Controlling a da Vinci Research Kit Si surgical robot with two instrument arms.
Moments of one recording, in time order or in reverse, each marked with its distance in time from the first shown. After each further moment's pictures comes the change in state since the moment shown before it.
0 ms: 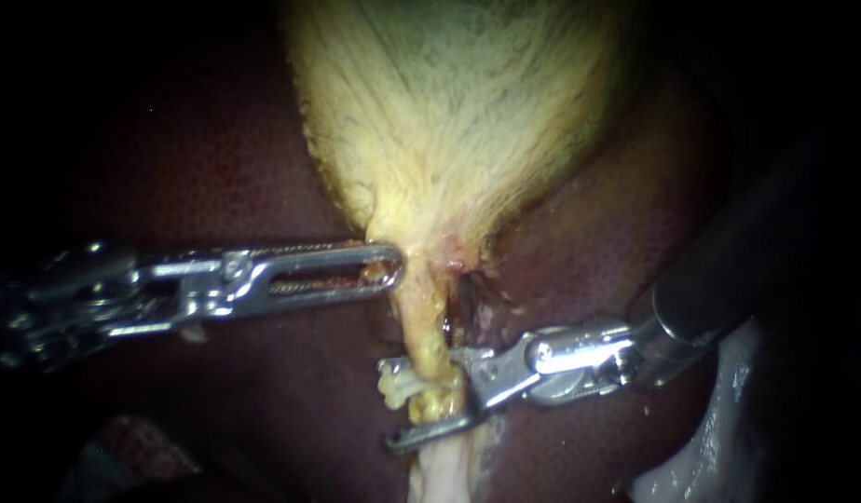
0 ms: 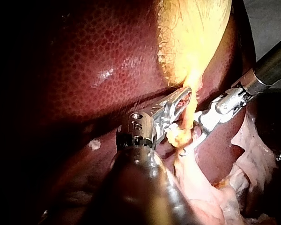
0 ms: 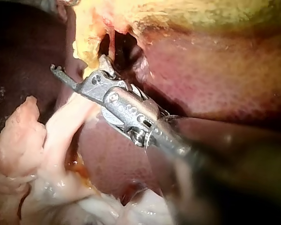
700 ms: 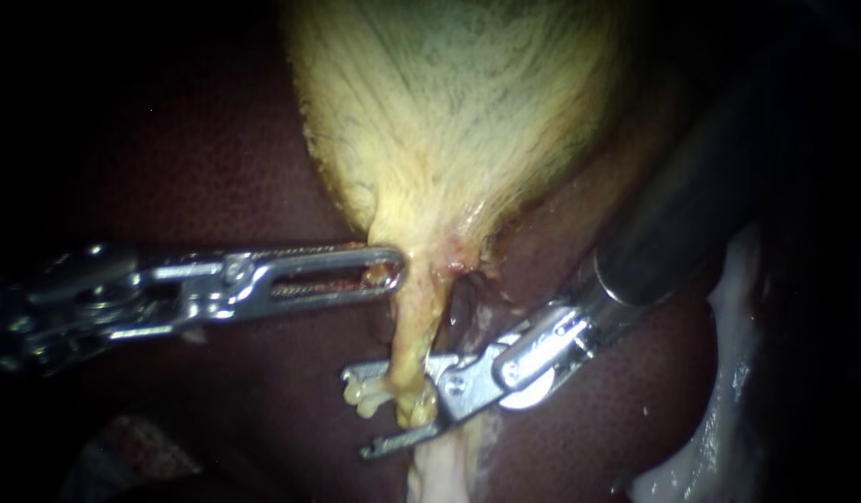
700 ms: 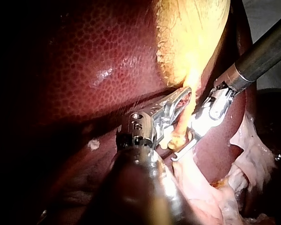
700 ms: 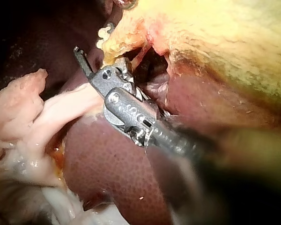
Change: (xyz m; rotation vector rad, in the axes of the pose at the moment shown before) right arm -0.001 0.001 0.001 0.049 -0.013 -0.243; left arm 0.000 0.000 0.000 -0.002 -0.002 0.000
